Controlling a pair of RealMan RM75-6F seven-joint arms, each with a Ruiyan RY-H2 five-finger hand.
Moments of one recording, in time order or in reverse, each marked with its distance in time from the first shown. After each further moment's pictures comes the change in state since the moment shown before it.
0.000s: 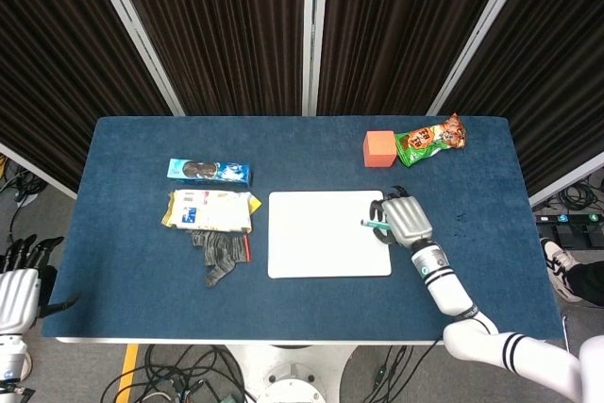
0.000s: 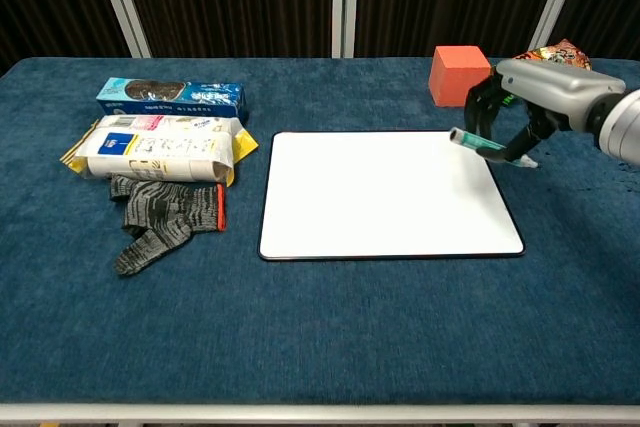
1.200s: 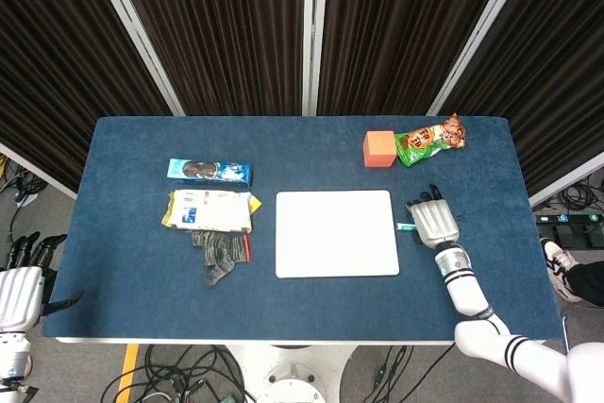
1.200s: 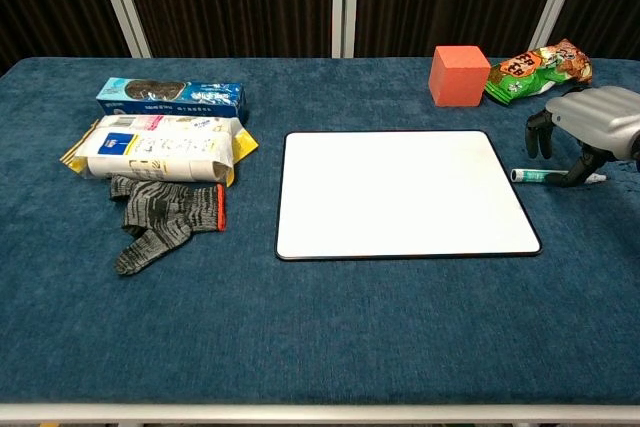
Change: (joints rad) left arm -0.010 0.003 -0.005 -0.023 0.002 0.000 0.034; right arm -0.045 -0.089 -0.063 0.281 0.024 0.009 -0.244
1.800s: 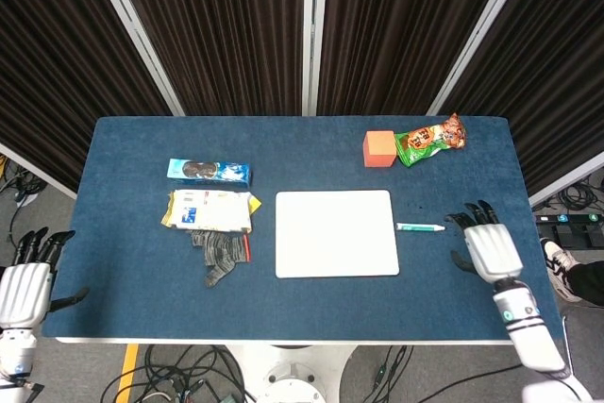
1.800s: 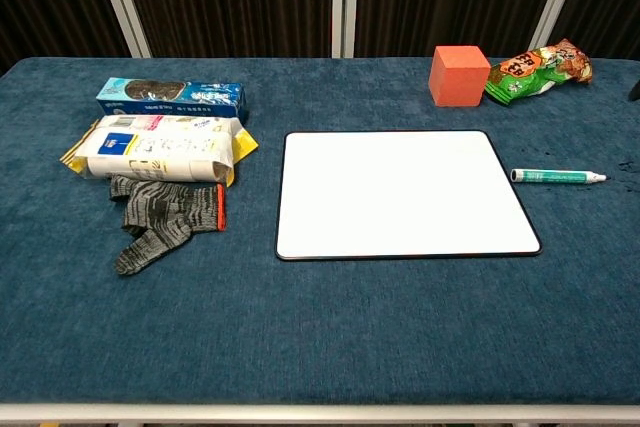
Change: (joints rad) left arm -0.015 -0.002 -0.006 -0.022 0.017 -0.001 0.034; right arm -0.235 0.363 -0.046 -0.439 -0.181 0.225 0.183
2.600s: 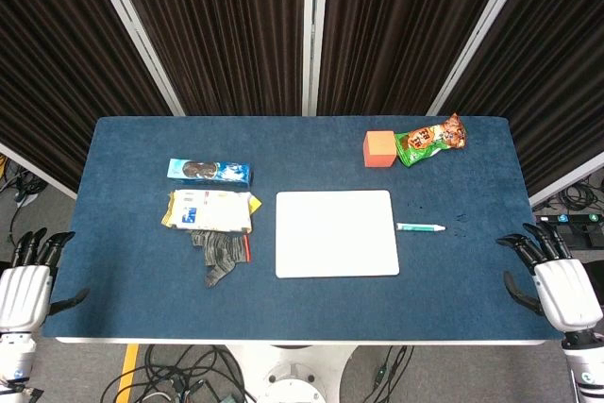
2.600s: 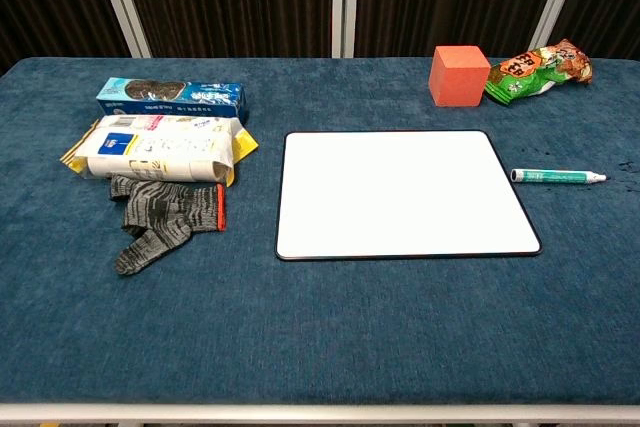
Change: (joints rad) left arm 0.014 0.014 0.005 -0.044 0.024 0.032 0.054; right arm -0.229 0.233 -0.130 -0.050 -0.311 0.432 0.351
